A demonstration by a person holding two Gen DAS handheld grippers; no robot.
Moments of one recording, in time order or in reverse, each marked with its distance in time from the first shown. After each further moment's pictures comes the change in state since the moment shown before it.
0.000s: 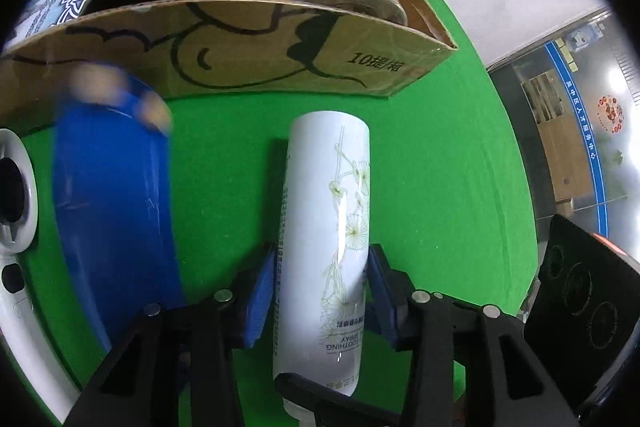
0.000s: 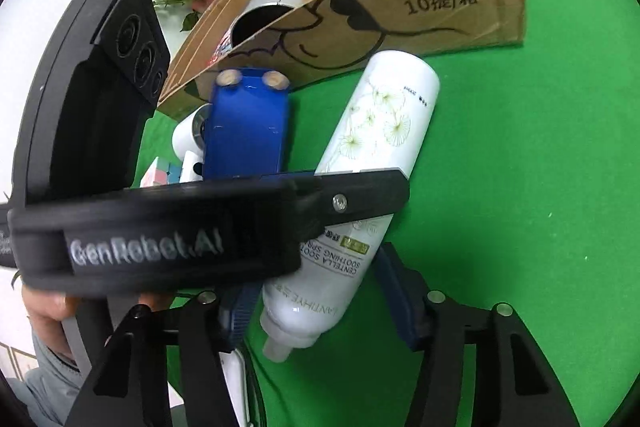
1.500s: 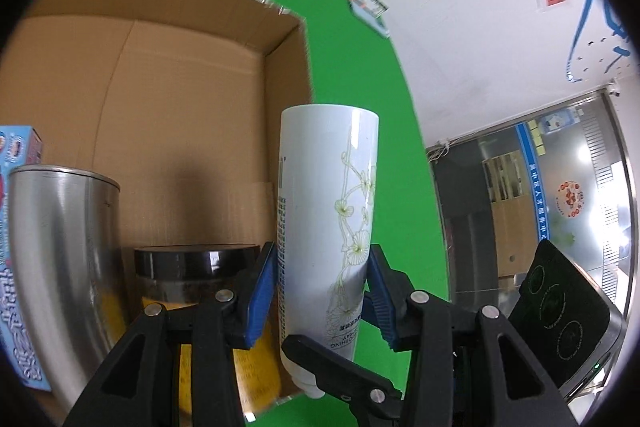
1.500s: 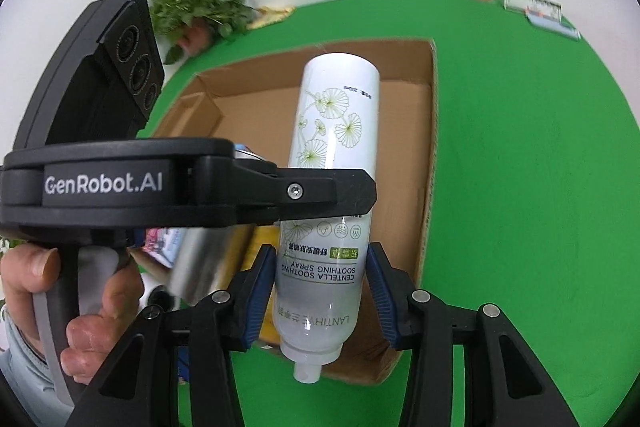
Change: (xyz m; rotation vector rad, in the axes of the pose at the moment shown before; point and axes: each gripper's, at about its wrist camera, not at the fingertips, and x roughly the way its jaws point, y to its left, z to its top) left arm -0.005 -0.031 0.198 -0.163 -0.118 -0.182; right arm -0.076 -0.046 0.260 -0.194 -0.056 -0.155
